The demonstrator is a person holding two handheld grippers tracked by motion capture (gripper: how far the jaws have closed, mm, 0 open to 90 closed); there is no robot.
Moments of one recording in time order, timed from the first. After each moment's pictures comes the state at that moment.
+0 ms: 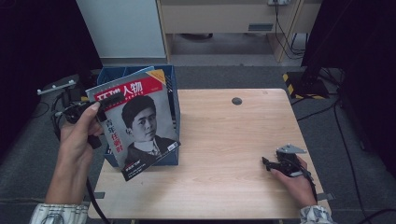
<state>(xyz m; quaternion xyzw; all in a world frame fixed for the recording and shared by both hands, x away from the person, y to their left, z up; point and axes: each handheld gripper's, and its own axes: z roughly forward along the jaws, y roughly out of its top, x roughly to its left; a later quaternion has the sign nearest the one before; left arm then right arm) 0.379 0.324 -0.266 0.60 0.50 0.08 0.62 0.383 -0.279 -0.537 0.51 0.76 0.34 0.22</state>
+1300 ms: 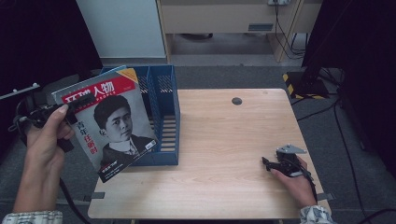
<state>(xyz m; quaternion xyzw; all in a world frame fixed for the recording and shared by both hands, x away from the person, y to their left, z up) 0.360 0.387 -0.259 0.59 0.52 0.12 0.61 0.383 -0.279 -0.537 0.50 0.76 0.34 0.22</state>
